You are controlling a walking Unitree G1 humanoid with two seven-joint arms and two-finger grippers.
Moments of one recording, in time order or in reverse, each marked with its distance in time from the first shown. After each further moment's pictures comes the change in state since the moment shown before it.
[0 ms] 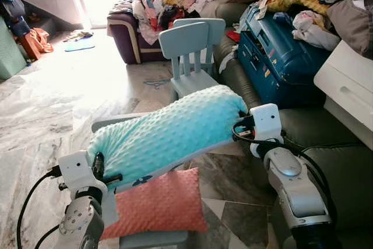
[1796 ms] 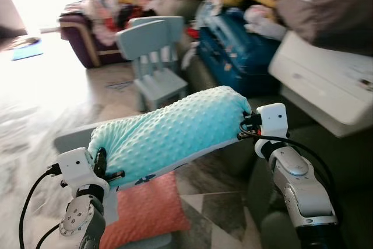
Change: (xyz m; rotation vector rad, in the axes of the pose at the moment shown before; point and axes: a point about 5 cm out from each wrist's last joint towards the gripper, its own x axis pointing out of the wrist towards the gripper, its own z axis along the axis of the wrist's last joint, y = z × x) left arm -0.003 -0.008 0.006 -0.043 -0.029 -0.047; right arm -0.003 -0.009 -0.001 0.069 0.033 0.005
